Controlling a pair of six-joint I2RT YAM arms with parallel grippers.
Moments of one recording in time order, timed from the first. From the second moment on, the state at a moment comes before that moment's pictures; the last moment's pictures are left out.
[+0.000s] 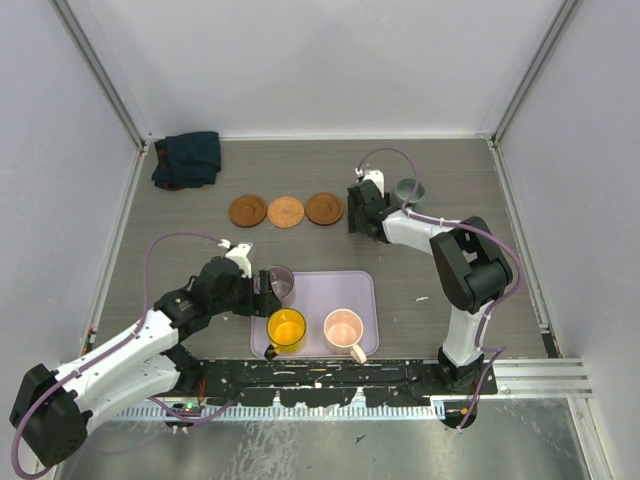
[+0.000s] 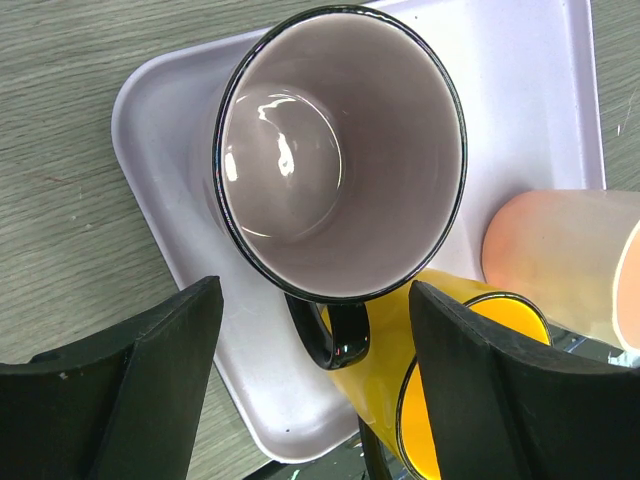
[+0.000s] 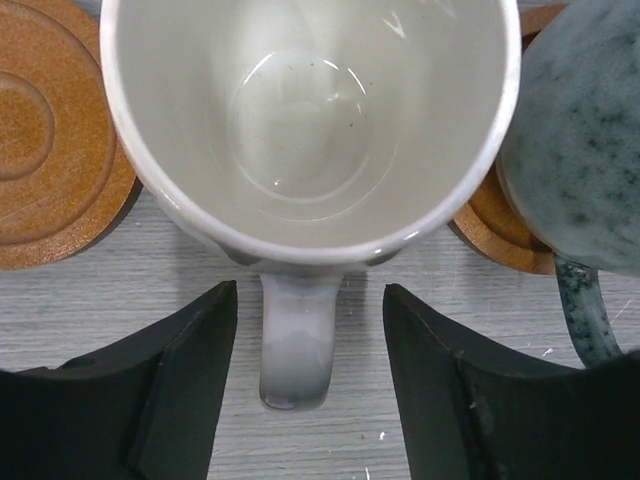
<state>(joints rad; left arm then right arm) -0.68 0.83 0.44 -0.34 0.08 -0.56 0.50 1.86 1.13 -0.11 0.40 0.32</state>
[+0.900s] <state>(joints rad) -0.68 0.83 0.43 -0.35 0.11 -0.56 0.56 1.47 0.96 -0.18 0.40 0.35</state>
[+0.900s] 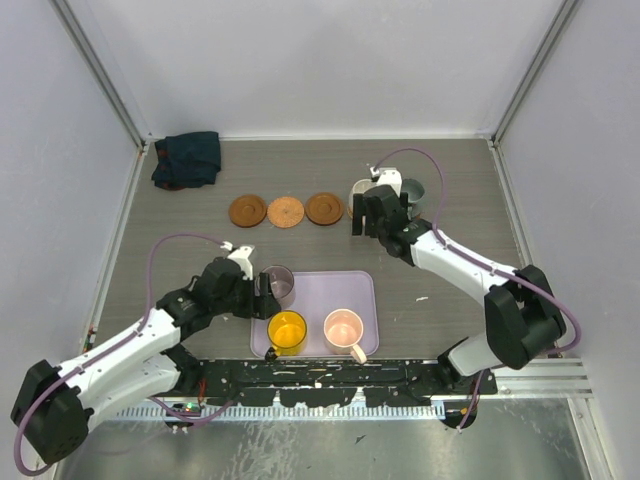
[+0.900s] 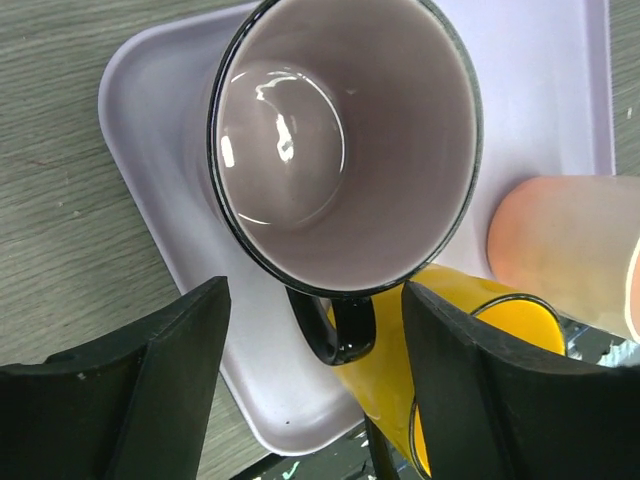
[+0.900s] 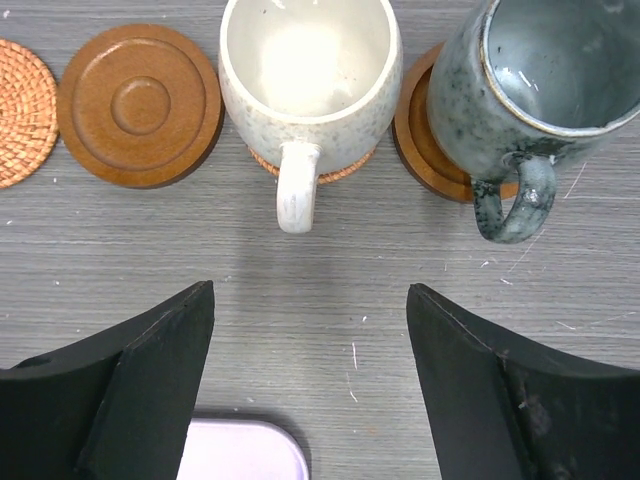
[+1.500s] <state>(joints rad) -0.72 1.00 0.44 -0.29 0.08 -0.56 0.60 1.43 0.92 -0.19 0.41 0.36</state>
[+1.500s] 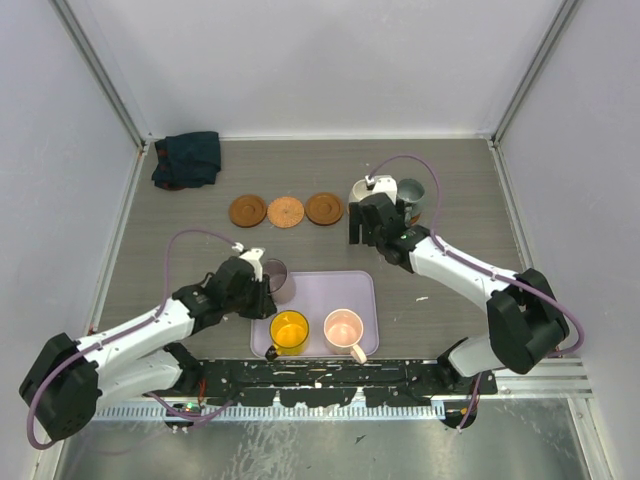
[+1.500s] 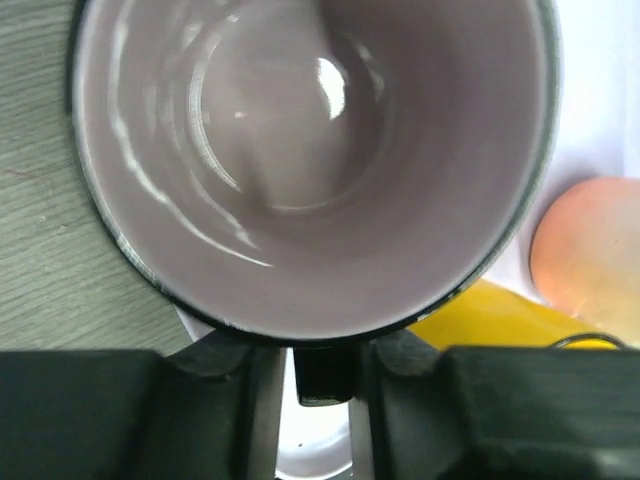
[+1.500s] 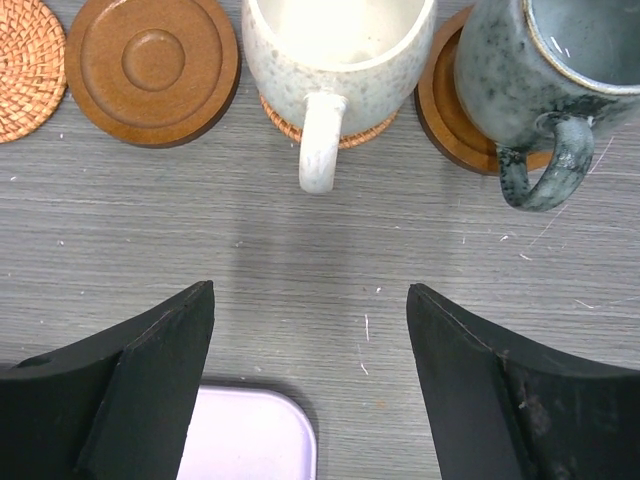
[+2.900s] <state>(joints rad) -0.78 1.82 1.41 -0.54 -0.35 -0.32 0.74 1.17 0.75 -0.25 0.58 0.44</state>
